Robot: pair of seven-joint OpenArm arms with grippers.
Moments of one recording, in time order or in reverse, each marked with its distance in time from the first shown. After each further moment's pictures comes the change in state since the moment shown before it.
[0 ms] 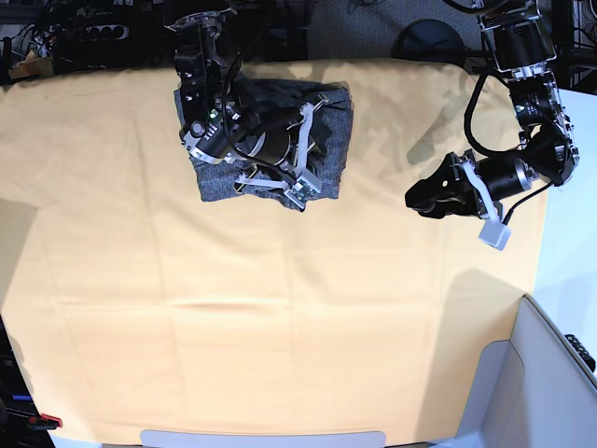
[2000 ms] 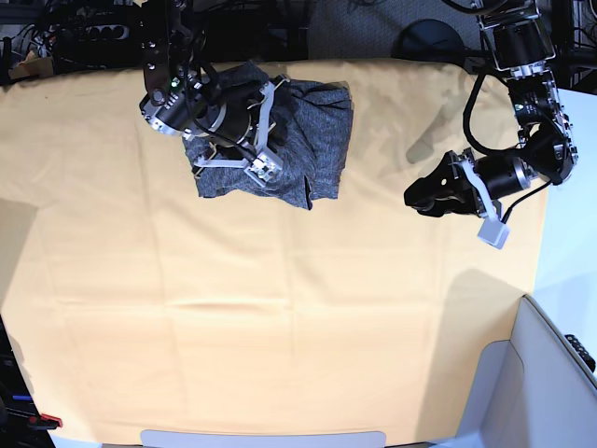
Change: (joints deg) left arm 0.3 0.2 -0.1 -0.1 0.2 -0.2 0.0; right arm -6.2 7.3 2.8 10.1 0.6 0.2 0.0
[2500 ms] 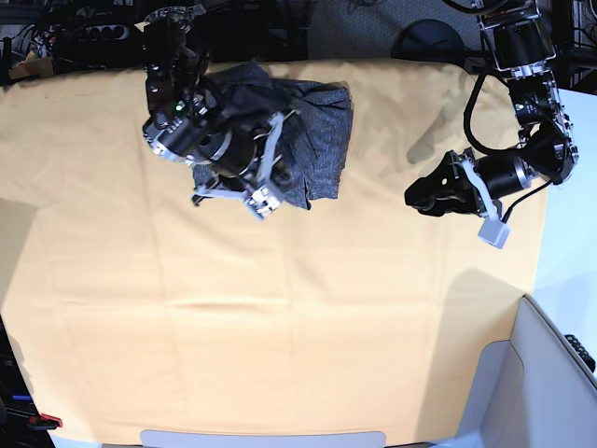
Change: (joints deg) left arm 0.0 0.0 0.0 0.0 0.2 0.0 0.0; right arm 6.5 0.5 1.5 -0.7 0.5 -7.1 0.5
